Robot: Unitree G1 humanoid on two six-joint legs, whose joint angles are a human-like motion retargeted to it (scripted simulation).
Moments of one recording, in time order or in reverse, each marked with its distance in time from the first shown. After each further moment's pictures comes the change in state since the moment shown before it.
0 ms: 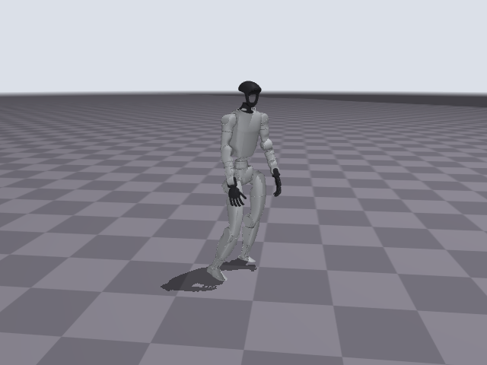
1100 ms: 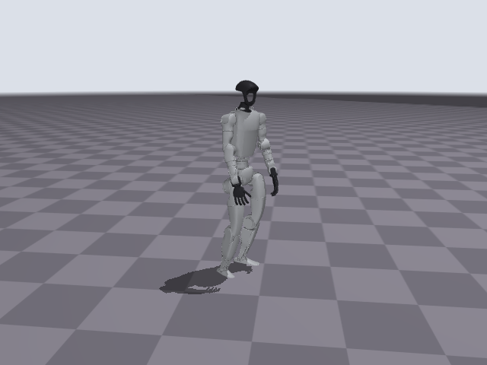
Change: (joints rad) left arm 0.077 -0.001 -0.069 -0.043 0.031 -0.017 -0.018; right arm -0.005 0.045 0.035 0.042 -0.022 0.002 0.034; waist -0.021 0.037 -0.049; left_leg 0.019 0.088 0.176 0.067 -0.067 0.020; right_leg 0.210 0.183 -0.116 -0.336 0.081 -0.036
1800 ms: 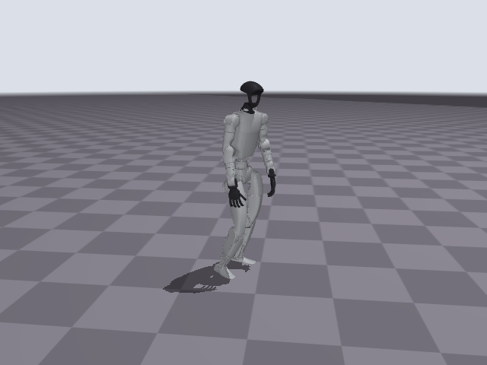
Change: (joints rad) left arm -0.043 -0.028 -0.046 -0.037 0.020 0.020 -0.028; right arm 0.011 -0.074 -0.061 -0.027 0.043 0.015 0.001; waist -0.051 -0.014 0.011; left_leg -0.082 -0.091 -0.029 -0.051 0.002 0.011; right_leg -0.273 -0.144 -0.033 0.380 -0.102 0.011
